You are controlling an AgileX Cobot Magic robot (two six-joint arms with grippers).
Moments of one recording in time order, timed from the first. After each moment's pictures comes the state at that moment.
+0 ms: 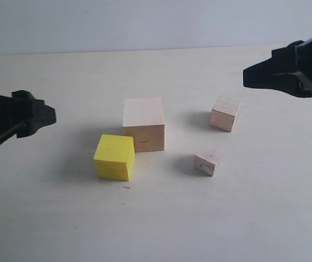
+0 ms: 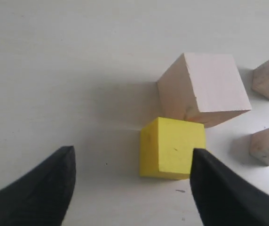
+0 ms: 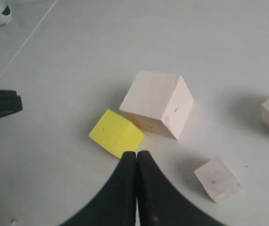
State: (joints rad) left arm -0.50 1.15 -0.58 -0.01 0.28 -0.46; right arm 0.17 1.07 -0.71 1.00 0.73 -0.74
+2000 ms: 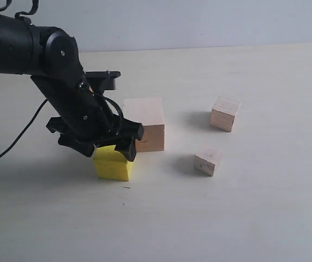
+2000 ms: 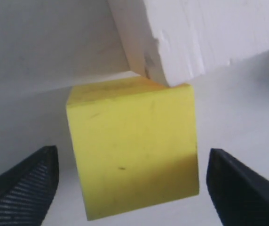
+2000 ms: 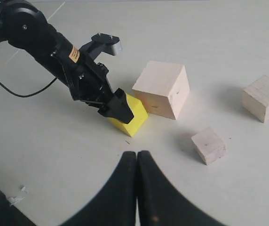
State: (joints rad) left arm -0.61 1.89 -1.17 -0.24 0.76 -0.13; right arm 0.17 0.61 -0.71 0.67 0.95 -0.39
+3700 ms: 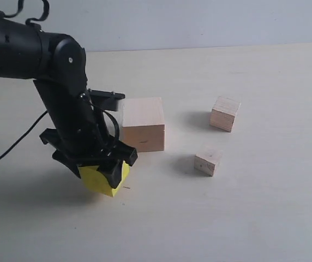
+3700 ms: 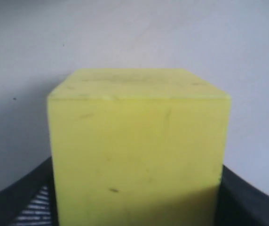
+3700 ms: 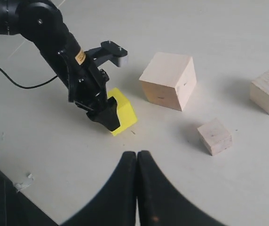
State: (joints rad) left arm -0.63 1.90 -1.17 -0.22 0.96 -0.06; right arm 0.17 0.59 -0.71 0.67 1.00 -0.39
